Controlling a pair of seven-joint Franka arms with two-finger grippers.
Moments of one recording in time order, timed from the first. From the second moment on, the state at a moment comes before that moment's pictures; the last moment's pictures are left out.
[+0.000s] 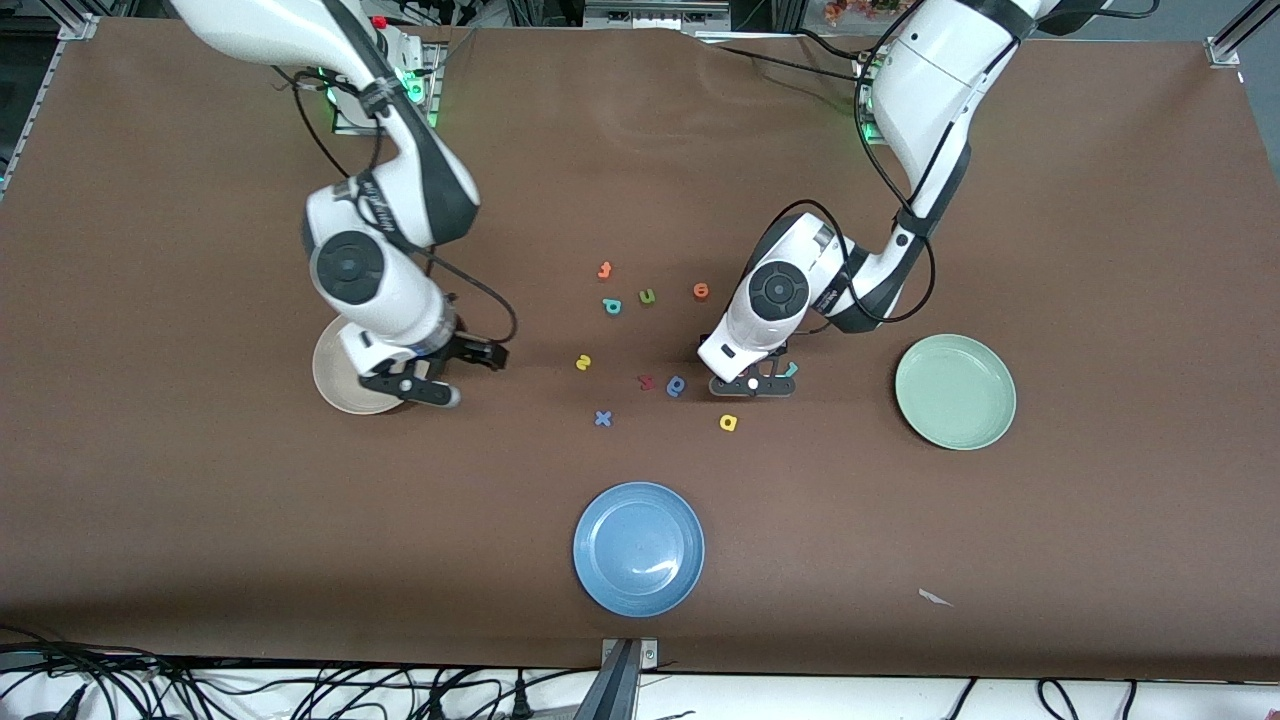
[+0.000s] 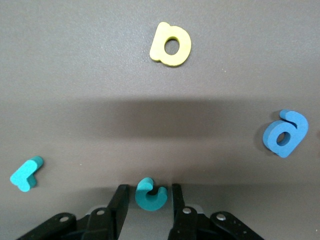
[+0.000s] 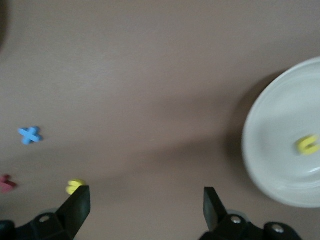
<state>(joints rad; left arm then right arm) -0.38 0.68 -0.22 -1.78 0.07 2.37 -0.63 0.37 0.48 0.12 -1.74 0.01 2.20 0.80</state>
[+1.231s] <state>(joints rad) -0.12 0.53 -0.21 -1.77 0.09 2.14 -0.43 0.55 0.77 0.11 -1.59 -0.01 2.31 1.13</state>
